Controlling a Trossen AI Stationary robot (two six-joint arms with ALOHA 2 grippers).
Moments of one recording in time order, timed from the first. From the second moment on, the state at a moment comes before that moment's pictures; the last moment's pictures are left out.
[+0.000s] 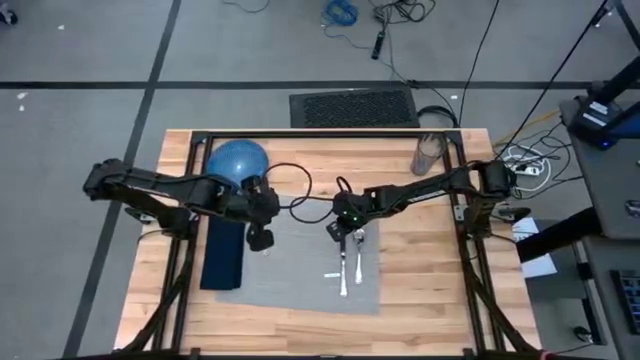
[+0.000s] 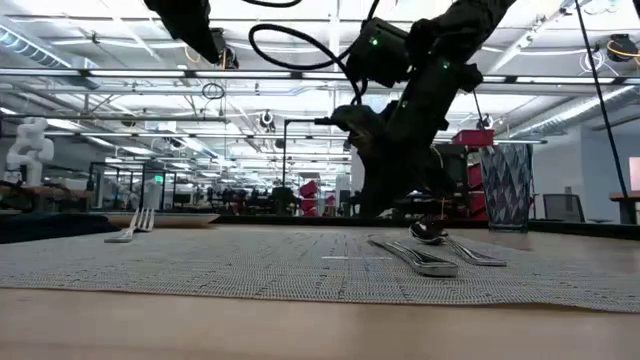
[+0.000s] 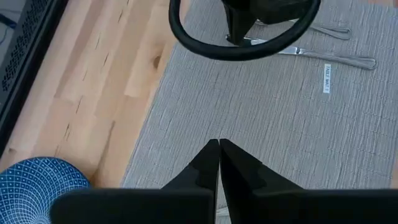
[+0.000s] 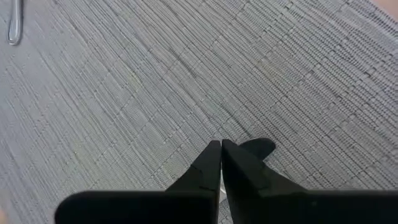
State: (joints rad) left arm -0.18 1.27 1.22 -0.98 -0.29 -0.31; right arm -0.04 1.81 1.06 -0.31 -0.03 0.87
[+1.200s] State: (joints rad) left arm -0.19 1.27 1.22 -0.98 -0.29 -0.30; right arm -0.04 1.85 1.06 -0.32 -0.03 0.90
